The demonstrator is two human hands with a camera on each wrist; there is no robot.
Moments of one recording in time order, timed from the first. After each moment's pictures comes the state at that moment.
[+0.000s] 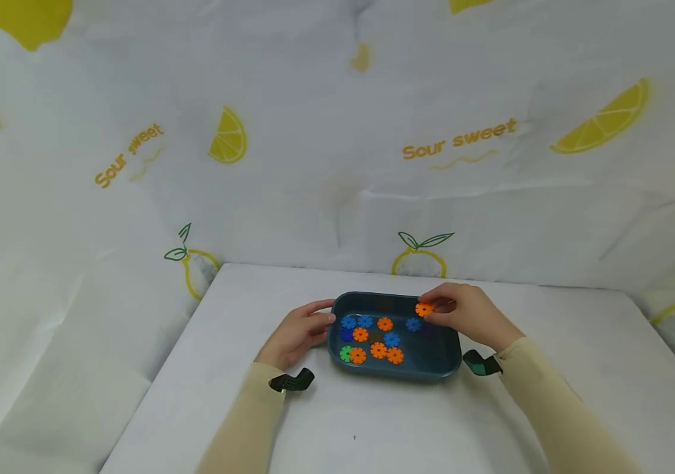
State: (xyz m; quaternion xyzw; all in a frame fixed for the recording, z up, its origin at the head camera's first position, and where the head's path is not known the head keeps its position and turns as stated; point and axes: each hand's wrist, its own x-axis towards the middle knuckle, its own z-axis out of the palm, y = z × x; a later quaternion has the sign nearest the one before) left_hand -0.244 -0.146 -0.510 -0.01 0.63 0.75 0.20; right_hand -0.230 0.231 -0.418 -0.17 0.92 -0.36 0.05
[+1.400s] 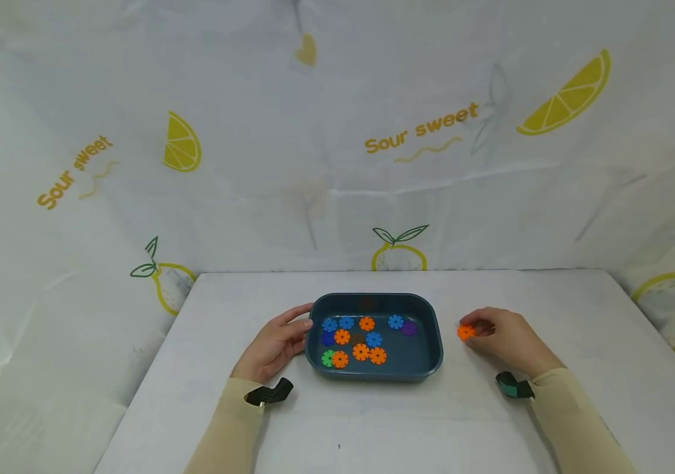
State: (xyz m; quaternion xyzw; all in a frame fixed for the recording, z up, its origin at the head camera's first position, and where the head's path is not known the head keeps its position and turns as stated) left_hand -0.242 -0.147 -0.513 -0.02 0.58 0.78 0.24; right_hand -0.197 0.326 -0.483 -0.06 0.94 -0.33 0.04
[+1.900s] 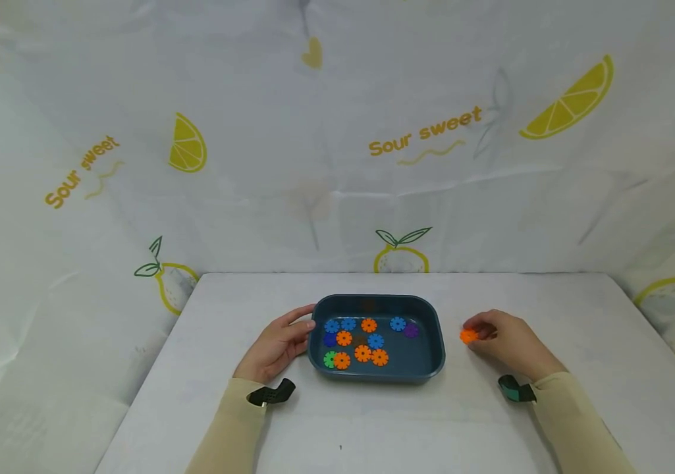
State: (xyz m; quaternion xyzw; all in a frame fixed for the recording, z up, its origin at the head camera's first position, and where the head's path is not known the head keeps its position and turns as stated) left_hand -0.240 -0.146 -0.511 -0.02 0.59 0.78 0.23; right_hand -0.198 0.327 -0.484 -0.05 0.94 -0.32 0.05
